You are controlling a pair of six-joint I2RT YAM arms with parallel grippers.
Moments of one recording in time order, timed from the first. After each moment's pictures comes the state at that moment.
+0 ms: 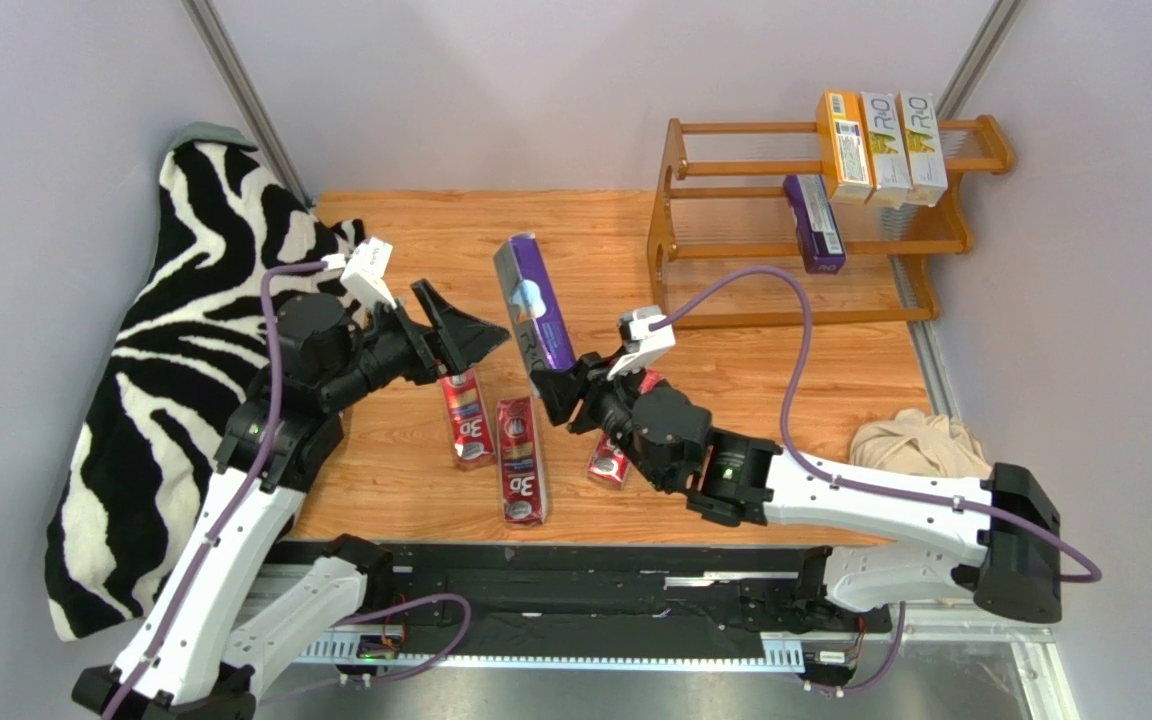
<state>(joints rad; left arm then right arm) -0.36 0.82 1.05 -0.48 0.39 -0.77 1.25 1.22 0.90 0.26 0.61 0.56</state>
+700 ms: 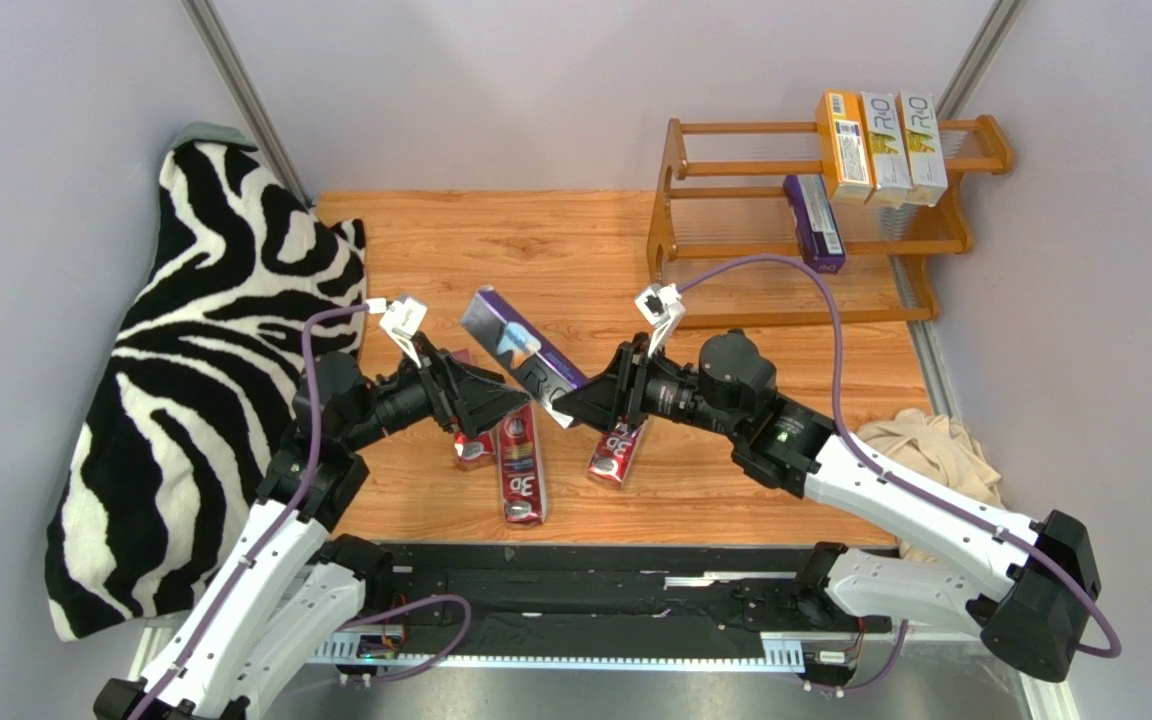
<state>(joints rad) -0.36 0.65 0.63 -0.09 0.64 -0.64 0.90 1.06 0.83 0.12 -0.27 0.72</state>
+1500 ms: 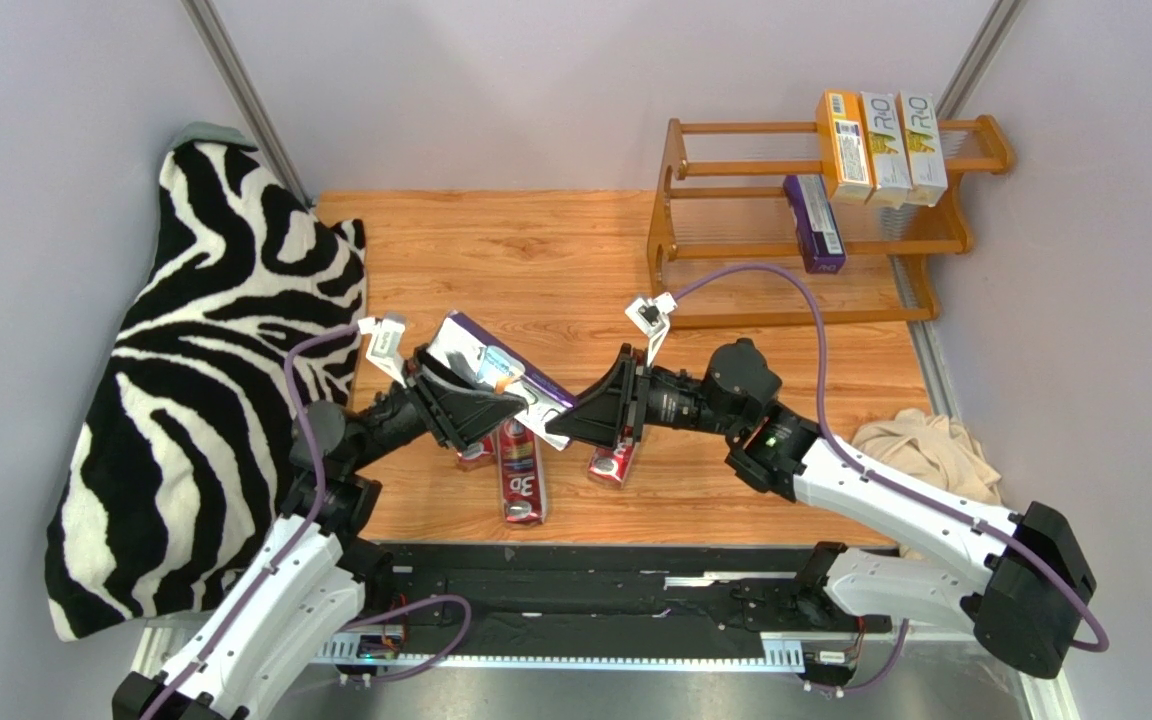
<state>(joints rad) -0.36 0.59 0.38 0.53 0.72 -0.94 0.88 1.09 0.74 0.41 -0.54 0.84</state>
